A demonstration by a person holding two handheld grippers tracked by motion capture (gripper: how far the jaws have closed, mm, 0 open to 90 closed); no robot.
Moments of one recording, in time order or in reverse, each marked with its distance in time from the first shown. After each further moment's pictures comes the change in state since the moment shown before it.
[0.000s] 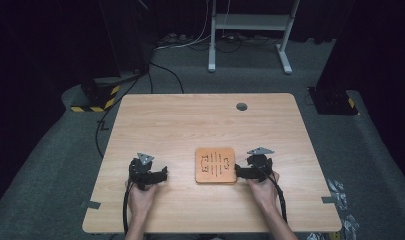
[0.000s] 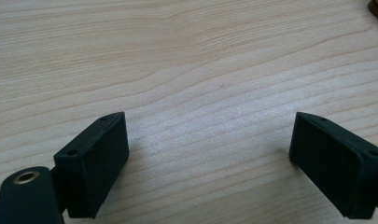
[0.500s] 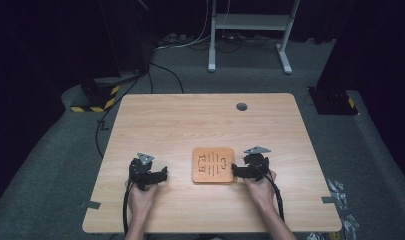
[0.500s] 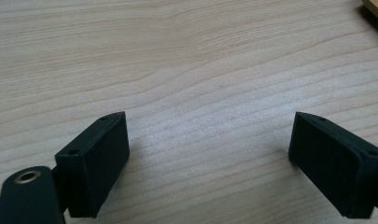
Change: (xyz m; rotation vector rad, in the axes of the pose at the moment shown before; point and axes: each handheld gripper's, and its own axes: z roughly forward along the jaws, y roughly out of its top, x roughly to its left) left arm 0.000 0.000 0.000 -0.001 0.001 -0.001; right arm 0.007 0.005 0.003 0.001 0.020 -0.010
